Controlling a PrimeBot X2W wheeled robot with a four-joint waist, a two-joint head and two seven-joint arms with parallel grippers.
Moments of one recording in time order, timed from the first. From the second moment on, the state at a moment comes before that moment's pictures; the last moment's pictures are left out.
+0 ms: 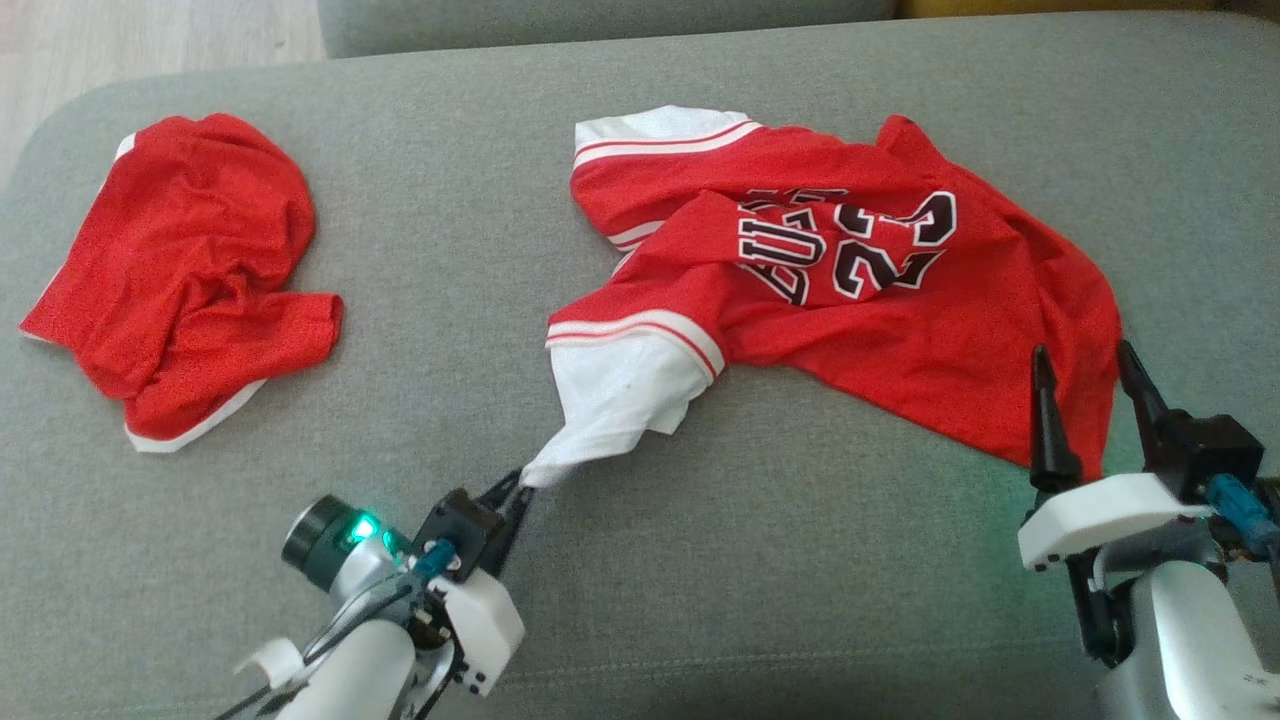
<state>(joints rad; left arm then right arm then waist) -0.28 0.20 -0.60 0.52 -0.03 -0.07 -0.20 -0.17 -0.05 -0.12 0.34 -0.03 0.12 -0.14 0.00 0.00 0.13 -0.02</state>
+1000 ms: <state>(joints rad) -0.20 0.05 -0.37 0.59 -0.40 -0.01 -0.25 -0.14 -0.05 -0.10 0.33 -0.03 0.12 -0.12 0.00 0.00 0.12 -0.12</state>
